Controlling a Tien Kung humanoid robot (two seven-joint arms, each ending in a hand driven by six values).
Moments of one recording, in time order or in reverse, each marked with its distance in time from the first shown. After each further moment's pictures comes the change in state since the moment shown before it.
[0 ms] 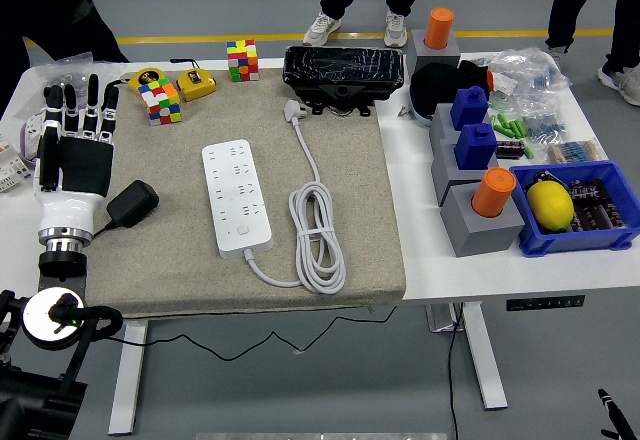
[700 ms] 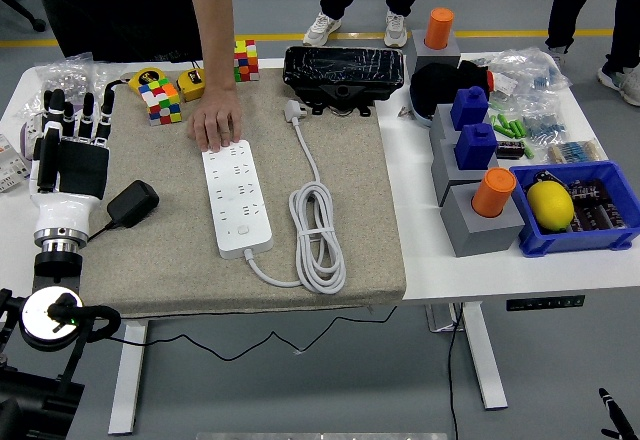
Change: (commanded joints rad) left arm 0.001 0.002 -0.009 -0.003 0.066 0.013 -0.009; right arm 0.001 -0.002 -0.002 0.000 0.005 0.000 -0.001
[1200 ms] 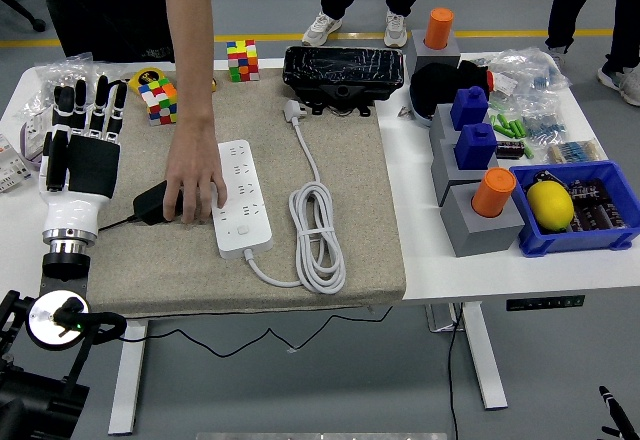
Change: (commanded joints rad) left arm -0.005 0.000 0.028 0.007 0.013 -0.090 -0.012; right arm 0.004 -0.001 0.000 0.000 0.002 0.000 0.001
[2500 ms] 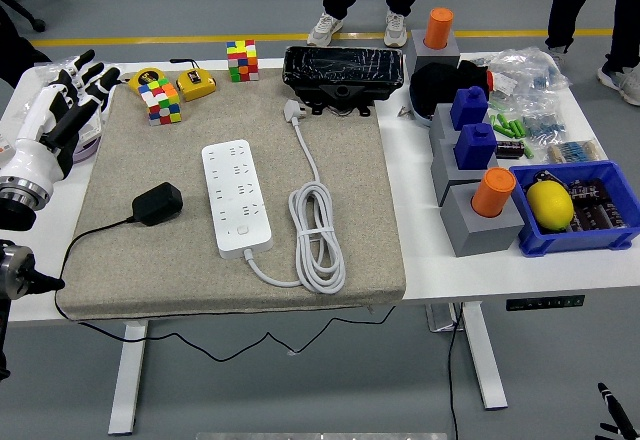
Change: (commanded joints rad) left arm -0.089 0.185 -0.079 -0.129 1.136 0.261 0.448; right arm 0.007 0.004 0.000 0.000 -0.004 0.001 0.002
